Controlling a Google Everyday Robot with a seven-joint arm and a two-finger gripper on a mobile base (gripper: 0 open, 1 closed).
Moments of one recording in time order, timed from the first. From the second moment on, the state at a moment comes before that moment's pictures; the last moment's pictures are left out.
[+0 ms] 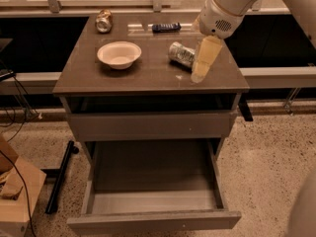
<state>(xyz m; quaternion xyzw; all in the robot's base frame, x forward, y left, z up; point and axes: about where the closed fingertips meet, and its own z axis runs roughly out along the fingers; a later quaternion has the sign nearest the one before) 0.632 -0.111 0.934 -0.66 0.72 0.04 0.21</state>
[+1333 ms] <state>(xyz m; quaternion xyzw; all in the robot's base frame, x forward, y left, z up) 0.716 -0.099 0.897 -0.61 0.74 0.11 0.25</state>
